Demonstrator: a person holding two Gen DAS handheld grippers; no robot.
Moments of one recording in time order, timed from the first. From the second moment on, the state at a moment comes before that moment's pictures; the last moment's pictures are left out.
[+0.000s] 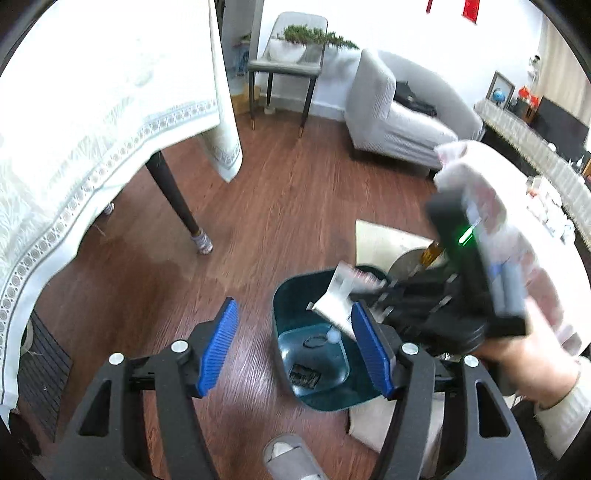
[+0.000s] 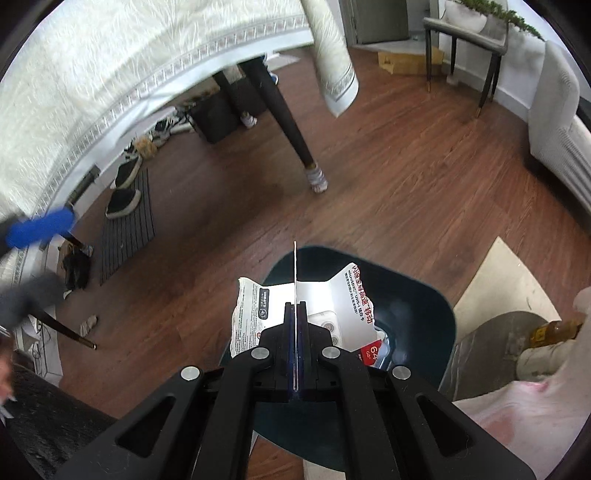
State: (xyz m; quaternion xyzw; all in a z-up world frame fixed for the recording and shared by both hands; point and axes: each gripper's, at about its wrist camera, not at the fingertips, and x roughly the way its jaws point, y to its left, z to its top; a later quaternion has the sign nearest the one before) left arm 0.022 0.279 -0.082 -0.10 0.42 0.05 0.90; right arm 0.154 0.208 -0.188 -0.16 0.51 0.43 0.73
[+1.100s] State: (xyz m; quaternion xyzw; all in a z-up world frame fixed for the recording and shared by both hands) left arm 0.022 0.229 0.006 -0.07 0.33 0.06 0.94; right arm 0.143 0.181 -0.239 -0.23 0.53 0.40 0.71
